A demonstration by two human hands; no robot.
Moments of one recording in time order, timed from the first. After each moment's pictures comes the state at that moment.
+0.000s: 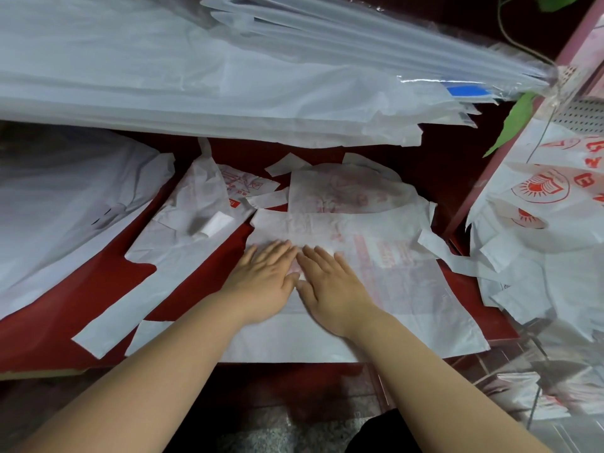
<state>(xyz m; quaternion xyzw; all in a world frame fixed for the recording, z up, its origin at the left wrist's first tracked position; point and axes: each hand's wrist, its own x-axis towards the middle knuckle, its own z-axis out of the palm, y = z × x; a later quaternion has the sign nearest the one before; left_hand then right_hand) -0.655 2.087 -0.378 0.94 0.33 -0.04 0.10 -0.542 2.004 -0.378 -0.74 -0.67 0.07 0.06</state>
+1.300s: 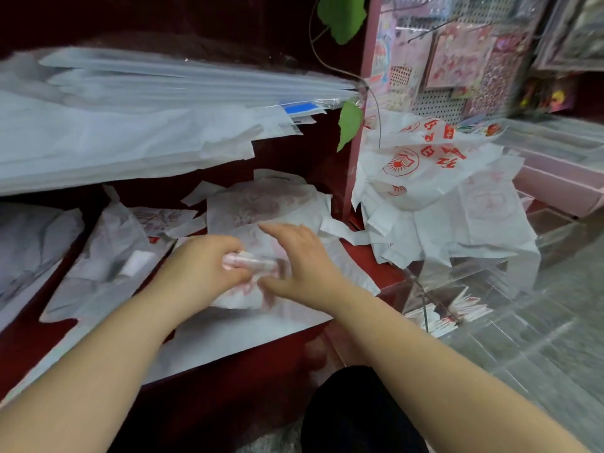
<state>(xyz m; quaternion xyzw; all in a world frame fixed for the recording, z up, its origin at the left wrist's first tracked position) -0.649 2.025 -0.287 0.92 0.30 0.16 0.20 -0.520 1.934 -0.330 -0.72 -0.60 0.02 0.35</state>
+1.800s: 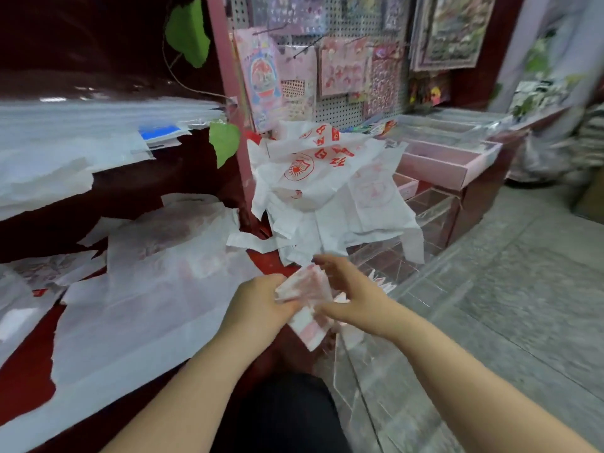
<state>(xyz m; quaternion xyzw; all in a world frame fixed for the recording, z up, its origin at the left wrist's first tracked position) -0.547 1.888 -0.322 0.91 0.18 0.14 0.36 -0.450 1.755 -0.340 -0.76 -0.42 0.18 0.46</state>
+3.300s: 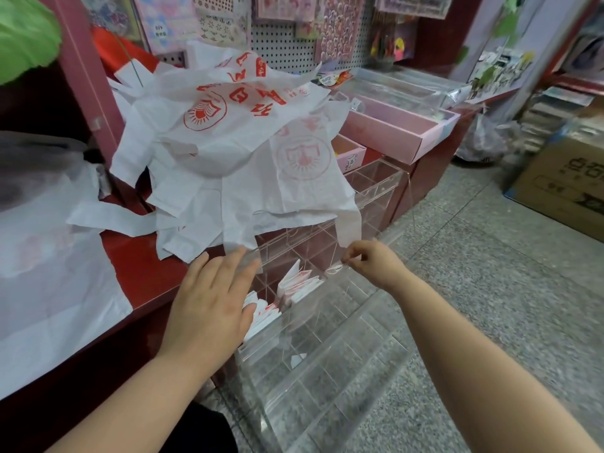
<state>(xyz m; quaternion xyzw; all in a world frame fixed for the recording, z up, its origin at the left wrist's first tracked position) -0.433 1.864 -0.430 0.95 0.01 0.30 -0.02 -0.250 1.666 -0.425 -0.92 -0.25 0.10 0.29</state>
